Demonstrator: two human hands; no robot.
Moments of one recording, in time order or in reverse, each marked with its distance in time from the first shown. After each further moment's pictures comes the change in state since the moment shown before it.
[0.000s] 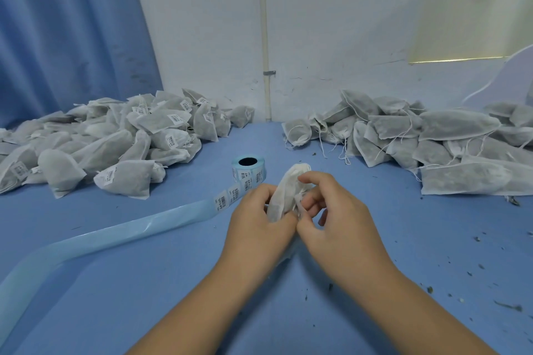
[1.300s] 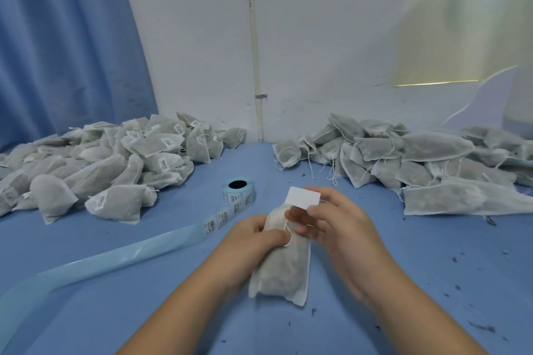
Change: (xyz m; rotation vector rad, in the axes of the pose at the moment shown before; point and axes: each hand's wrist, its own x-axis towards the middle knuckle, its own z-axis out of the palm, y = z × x) left_hand 0.018 0.004 -0.006 -0.243 -0.381 -0.250; right_hand 0.017 -0.002 -0.032 1.027 -0.029 0.457
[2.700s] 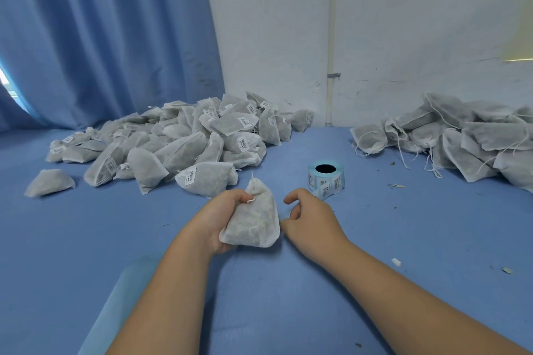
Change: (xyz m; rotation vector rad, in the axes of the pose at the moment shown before) left_hand 0.006 -0.036 -0.185 -0.480 0.324 -0.348; right_hand 0.078 0.131 0.132 -0.980 -0.160 -0.075
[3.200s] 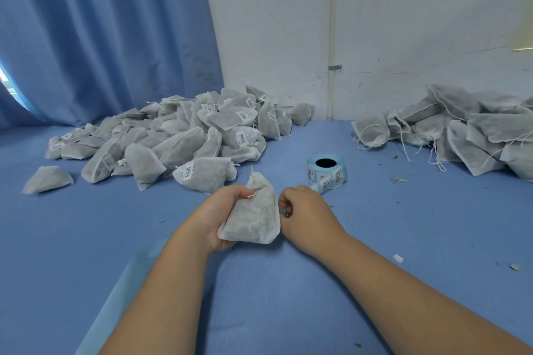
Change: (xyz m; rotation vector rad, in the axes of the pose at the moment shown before) left_hand 0.010 -0.003 -0.003 -0.004 -0.076 -0.002; right_hand 0.009 0.000 0.003 -0.232 -0.019 -0.201
